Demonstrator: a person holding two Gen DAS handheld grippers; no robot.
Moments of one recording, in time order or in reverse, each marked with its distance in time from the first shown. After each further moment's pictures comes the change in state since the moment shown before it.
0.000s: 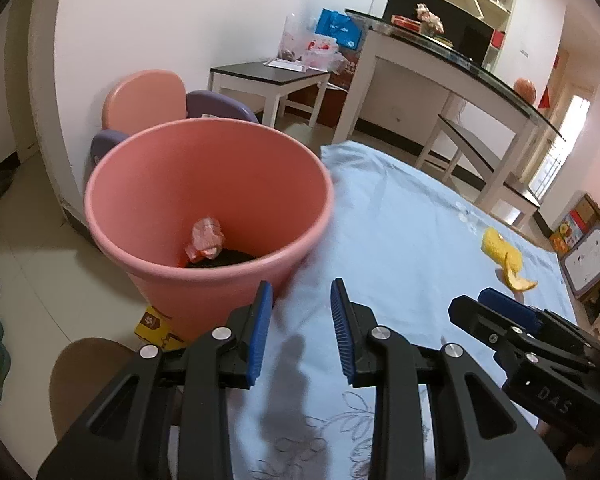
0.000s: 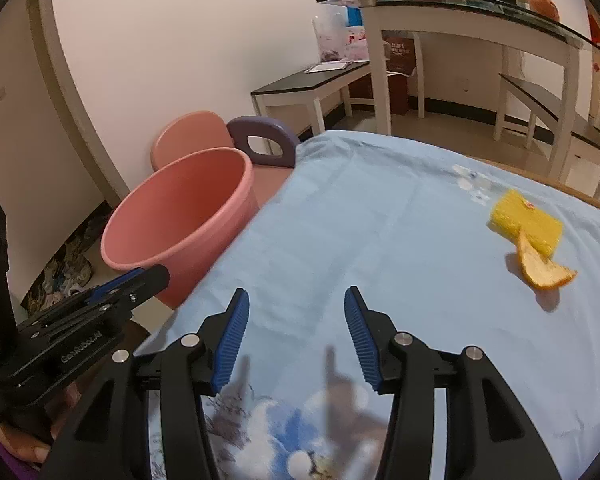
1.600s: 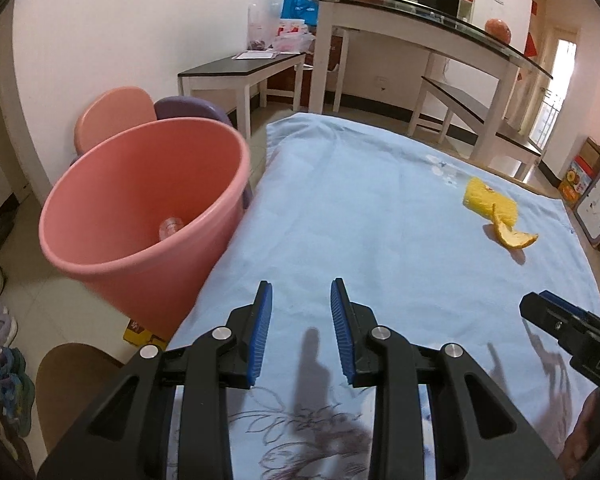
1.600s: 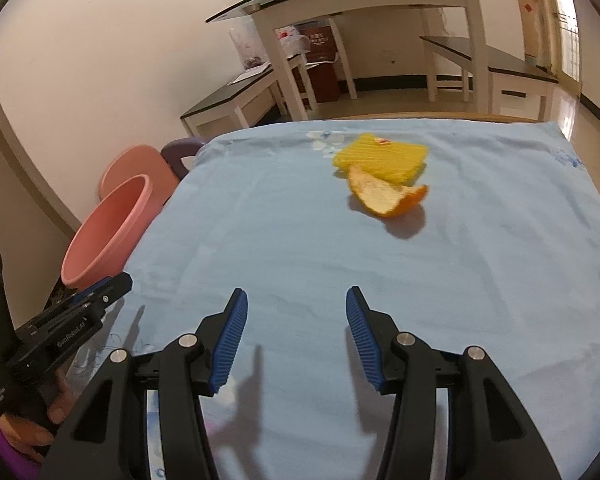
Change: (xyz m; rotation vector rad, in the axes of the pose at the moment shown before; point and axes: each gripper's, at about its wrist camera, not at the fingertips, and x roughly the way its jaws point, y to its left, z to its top) left arm 0.020 -0.073 -0.013 0.163 0.050 0.046; right arm -0.046 -0.111 -0.038 0.241 -0.019 -0.099
